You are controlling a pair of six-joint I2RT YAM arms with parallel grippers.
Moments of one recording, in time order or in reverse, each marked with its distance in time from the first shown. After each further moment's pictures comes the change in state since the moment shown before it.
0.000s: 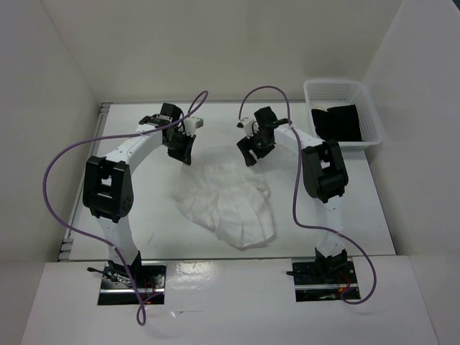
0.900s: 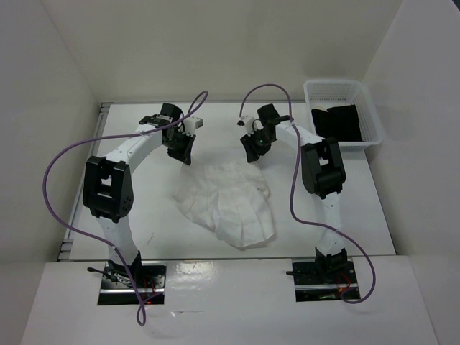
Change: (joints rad) left arm 0.000 0.000 0.000 0.000 -0.003 0.000; right arm -0.036 0.075 0.087 -0.034 -0.140 -0.053
